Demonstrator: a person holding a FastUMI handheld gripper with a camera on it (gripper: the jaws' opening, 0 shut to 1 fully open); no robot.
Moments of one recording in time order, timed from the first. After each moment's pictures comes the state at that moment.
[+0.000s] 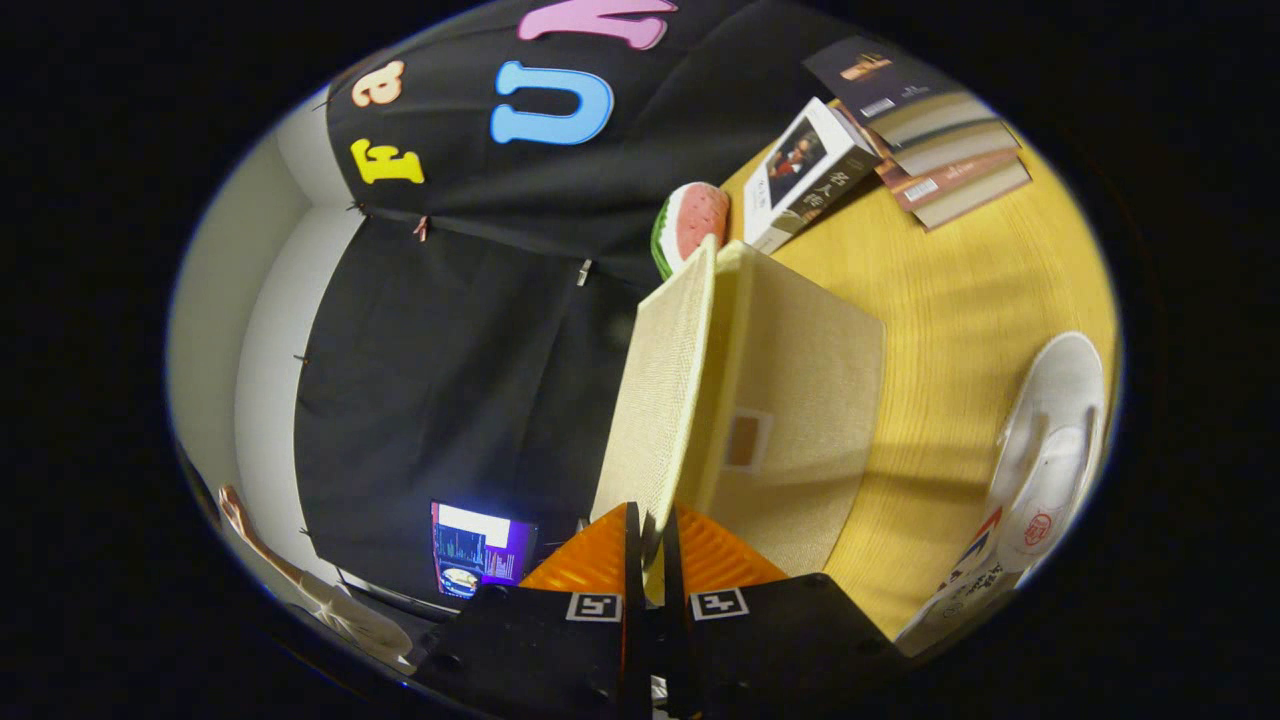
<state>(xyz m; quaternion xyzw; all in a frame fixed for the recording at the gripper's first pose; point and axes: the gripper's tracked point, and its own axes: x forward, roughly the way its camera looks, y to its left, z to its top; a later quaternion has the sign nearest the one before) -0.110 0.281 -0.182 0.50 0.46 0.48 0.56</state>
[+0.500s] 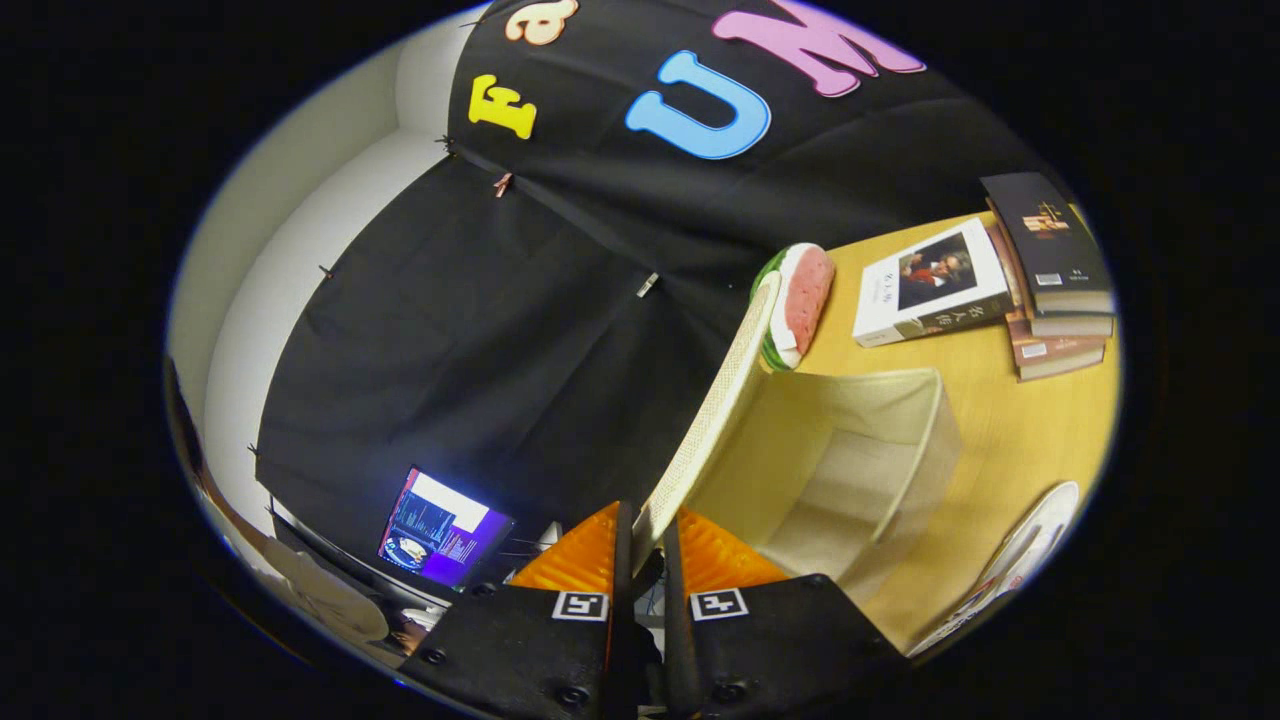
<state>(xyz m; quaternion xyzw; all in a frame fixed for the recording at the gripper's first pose) -0.092 0.325 -0.061 0.43 0.37 0.53 0.63</state>
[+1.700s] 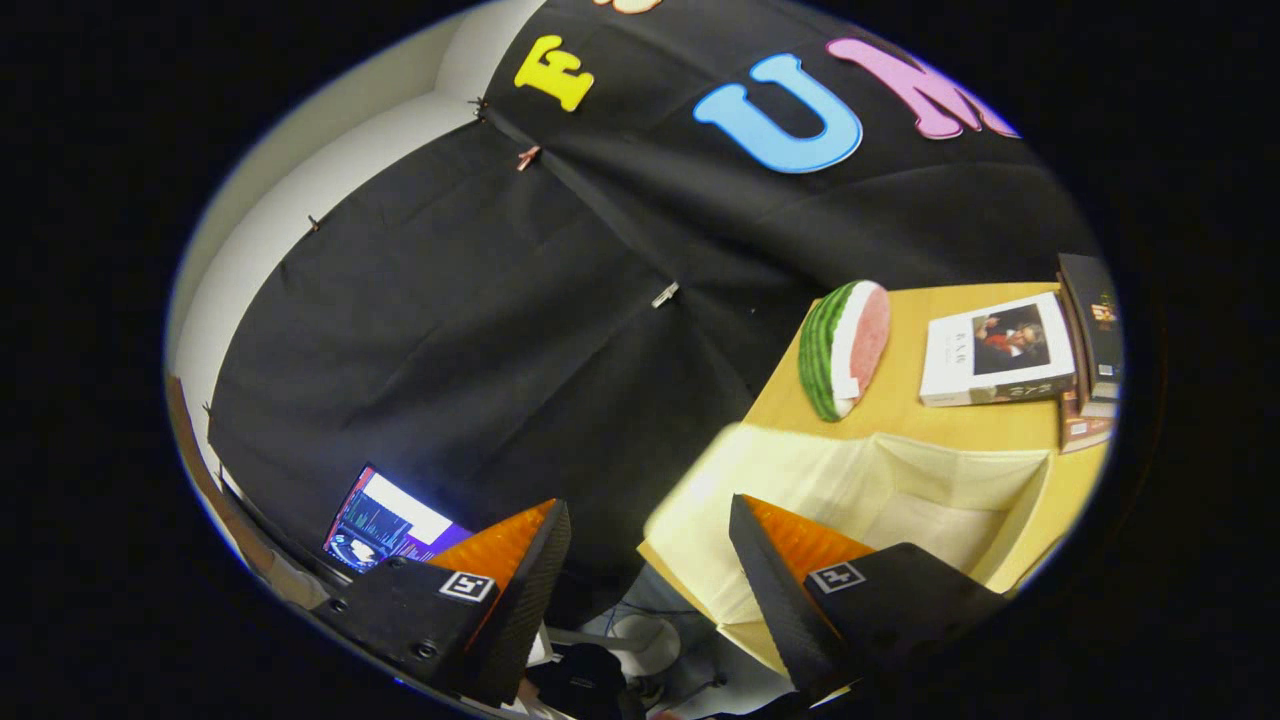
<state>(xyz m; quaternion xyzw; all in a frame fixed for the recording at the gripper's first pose) -0.070 0.399 -0.008 0.38 0.33 0.49 0.71</state>
